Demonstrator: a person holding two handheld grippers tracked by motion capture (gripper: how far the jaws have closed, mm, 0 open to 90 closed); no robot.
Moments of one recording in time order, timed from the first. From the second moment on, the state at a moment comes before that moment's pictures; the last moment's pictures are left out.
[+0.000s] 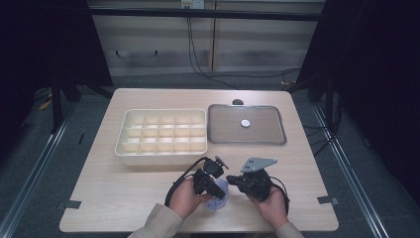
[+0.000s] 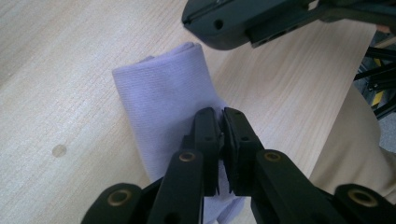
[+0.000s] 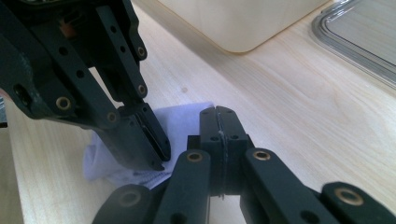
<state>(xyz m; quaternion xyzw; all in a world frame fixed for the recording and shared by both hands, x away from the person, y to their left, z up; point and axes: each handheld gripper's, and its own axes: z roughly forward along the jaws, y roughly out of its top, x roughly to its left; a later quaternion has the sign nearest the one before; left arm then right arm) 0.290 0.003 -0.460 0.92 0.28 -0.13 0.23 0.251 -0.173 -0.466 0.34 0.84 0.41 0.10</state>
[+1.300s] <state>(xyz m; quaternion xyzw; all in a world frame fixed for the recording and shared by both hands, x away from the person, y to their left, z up) 0.287 0.007 -0.462 0.92 0.29 -0.13 0.25 0.261 -0.154 -0.488 0.34 0.86 0.37 0.09</state>
